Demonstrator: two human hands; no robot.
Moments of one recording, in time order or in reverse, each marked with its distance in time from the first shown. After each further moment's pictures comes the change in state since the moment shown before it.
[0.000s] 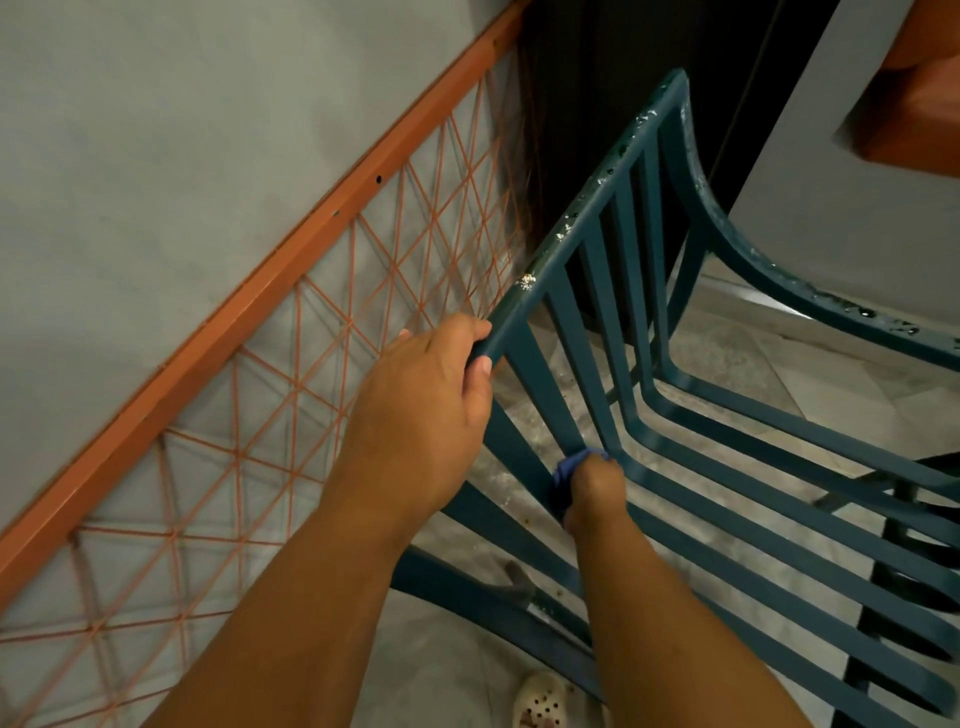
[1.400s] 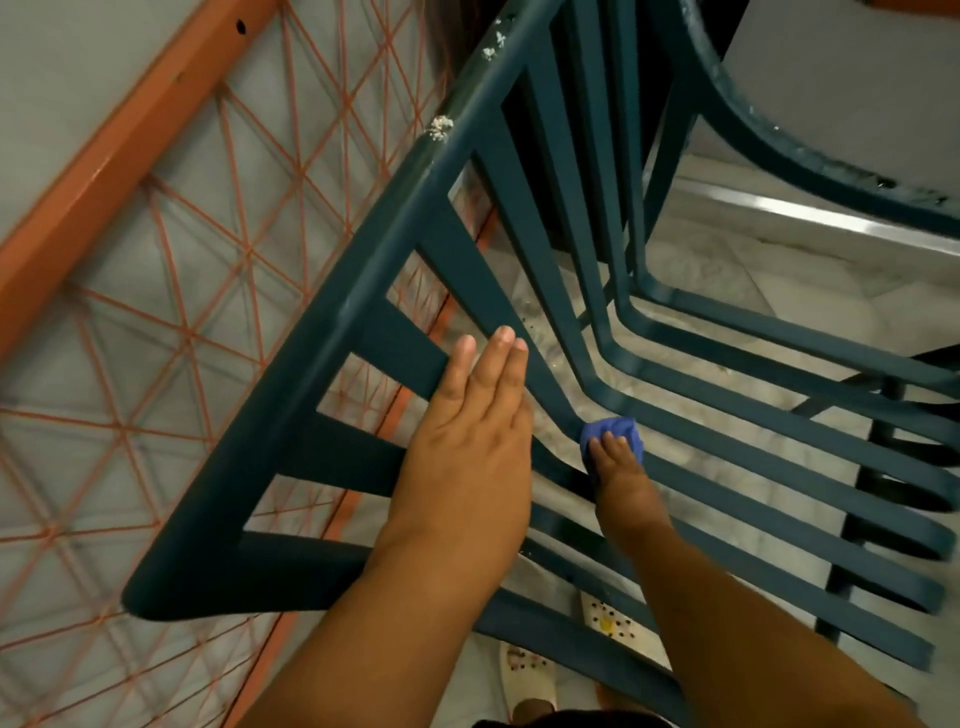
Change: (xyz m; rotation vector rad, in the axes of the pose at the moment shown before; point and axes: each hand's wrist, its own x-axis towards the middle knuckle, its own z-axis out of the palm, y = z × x) left_hand -0.048 0.021 0.103 0.765 -0.511 0.425; right_hand 0.111 0.091 -0.107 -0.973 0.051 -0.391
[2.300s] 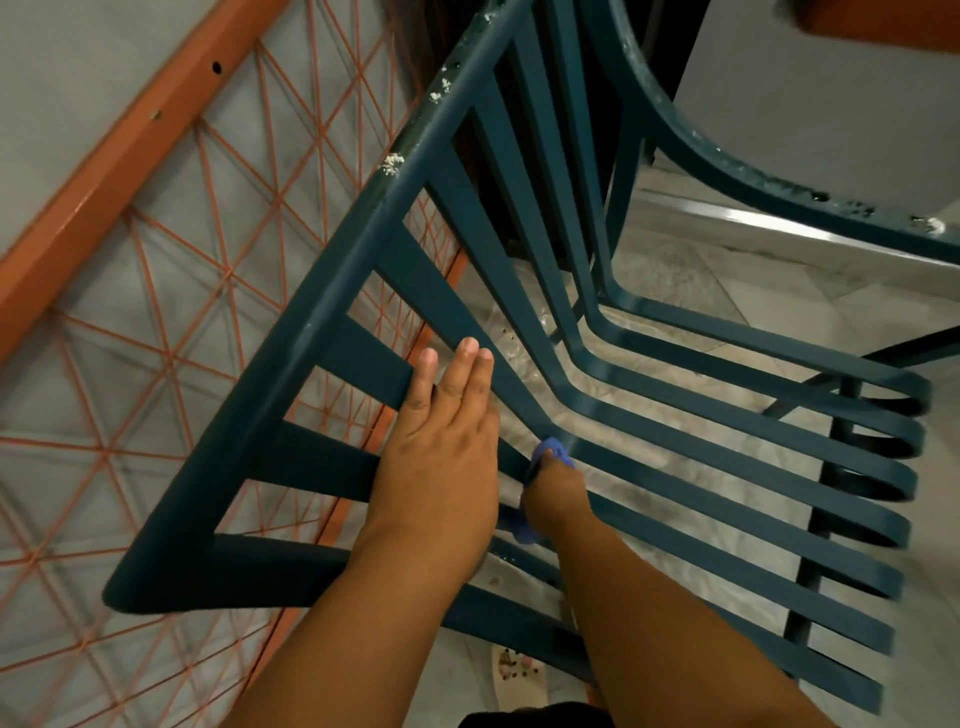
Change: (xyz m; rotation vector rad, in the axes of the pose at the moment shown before) left_hand 0.004 0.004 0.002 0.044 -0.053 -0.059; right_hand -0.024 -0.071 0.009 -0.398 -0.349 0.033
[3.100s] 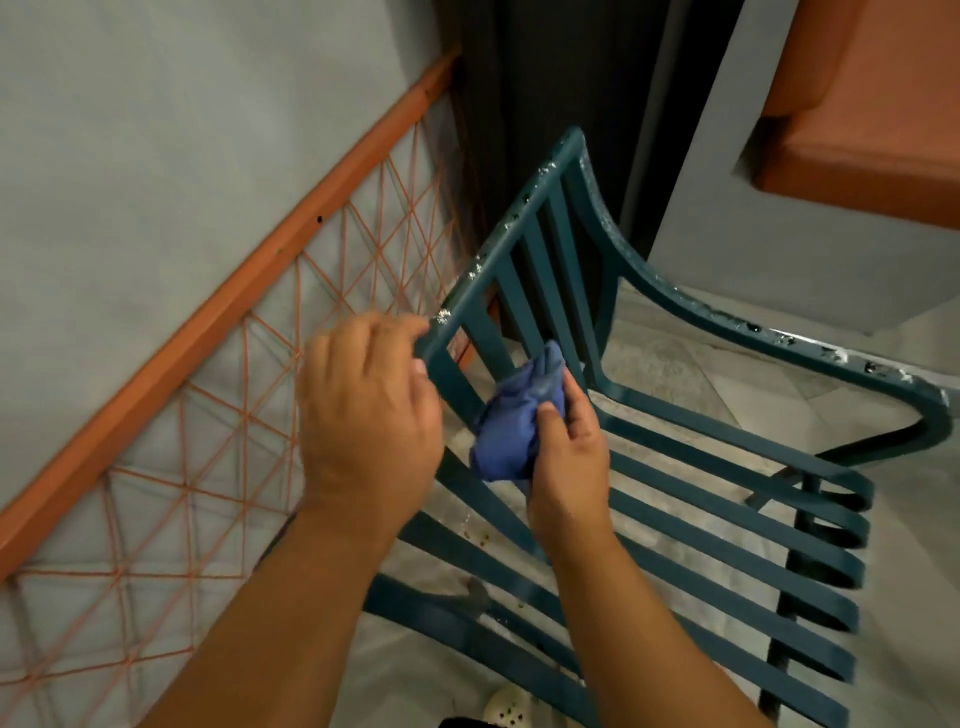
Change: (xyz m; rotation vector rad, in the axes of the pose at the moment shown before) left_hand -0.027 -0.085 -0.096 -0.632 0.819 -0.456; right_hand -0.178 -0.069 -0.122 1.544 0.337 -0.644
